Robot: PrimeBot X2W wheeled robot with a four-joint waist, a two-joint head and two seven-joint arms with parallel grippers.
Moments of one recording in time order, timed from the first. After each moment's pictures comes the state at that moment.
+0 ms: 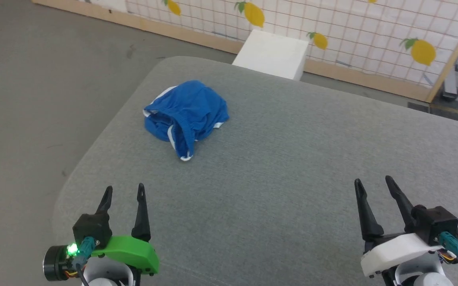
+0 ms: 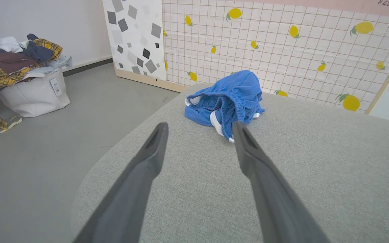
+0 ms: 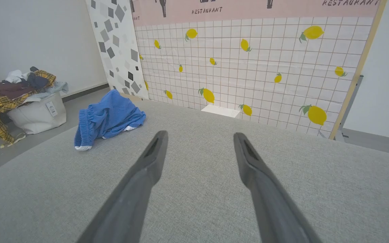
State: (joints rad) left arm -0.01 0.06 -0.04 0.09 -0.12 0.03 -0.14; right arm 0.01 -0.05 -0.01 0.08 0.11 0.13 -0.14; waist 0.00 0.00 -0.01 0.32
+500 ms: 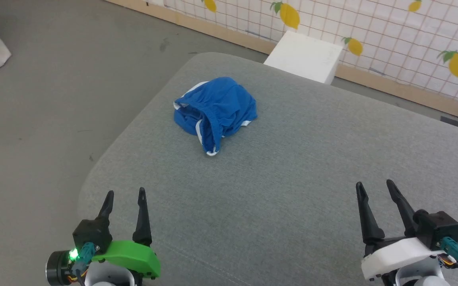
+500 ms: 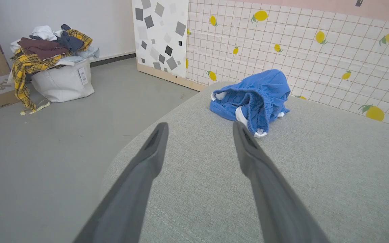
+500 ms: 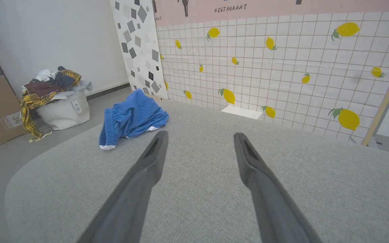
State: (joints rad) left arm 0.00 0.06 -0.05 0.11 -0.15 0.03 -0.18; right arm 0.02 -0.05 -0.01 0.11 0.13 0.13 -0.18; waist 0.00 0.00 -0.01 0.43
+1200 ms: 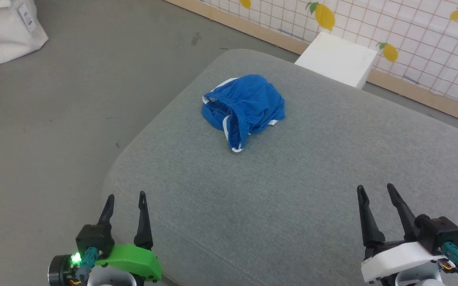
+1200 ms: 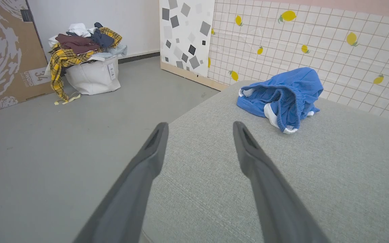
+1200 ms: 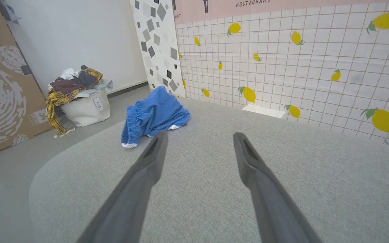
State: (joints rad) left arm 0.00 0.06 -0.06 0.15 -0.15 0.05 -0.22; right arm 0.02 -0.05 -0.01 0.14 0.16 0.13 -0.22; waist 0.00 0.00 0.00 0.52
